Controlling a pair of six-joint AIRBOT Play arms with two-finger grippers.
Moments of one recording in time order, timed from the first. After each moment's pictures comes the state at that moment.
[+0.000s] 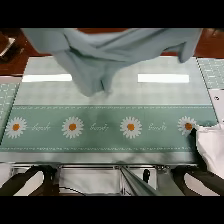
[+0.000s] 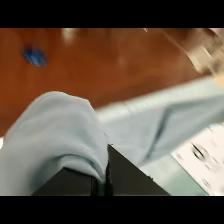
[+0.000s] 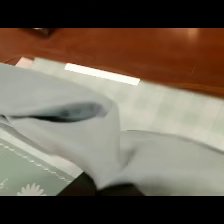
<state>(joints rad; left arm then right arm) 0.19 -0.99 1.61 0.46 -1.13 -1.10 -0.02 -1.12 1.92 -0.94 1.41 1.47</state>
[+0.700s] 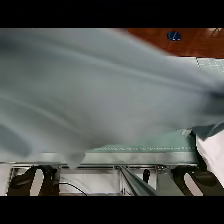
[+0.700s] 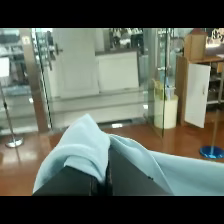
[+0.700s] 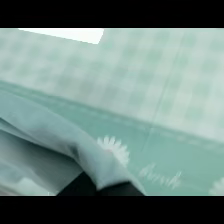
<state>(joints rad) 0.35 -0.47 1.60 1.03 -1.07 -1.30 -0.02 -0.60 1.53 -1.14 1.72 1.57</state>
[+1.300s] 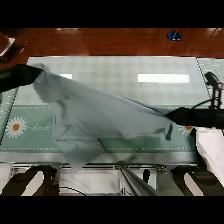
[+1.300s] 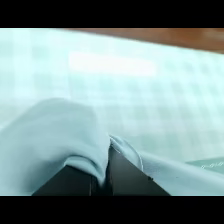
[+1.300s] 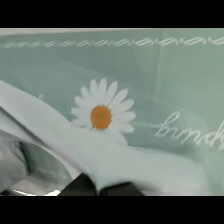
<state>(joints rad) 0.17 -0.84 0.95 0.81 -0.93 -1.19 -0.02 -0.66 0.76 -1.05 1.26 1.56</state>
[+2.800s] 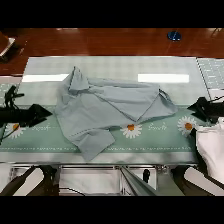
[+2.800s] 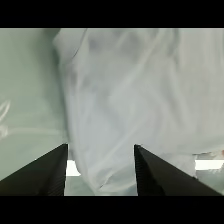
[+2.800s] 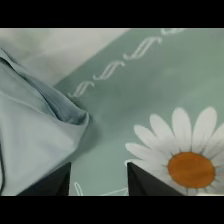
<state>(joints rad) 0.50 -0.99 0.62 0.93 -1.23 -1.27 -0.61 -1.17 0.76 -1.03 1.11 1.43</state>
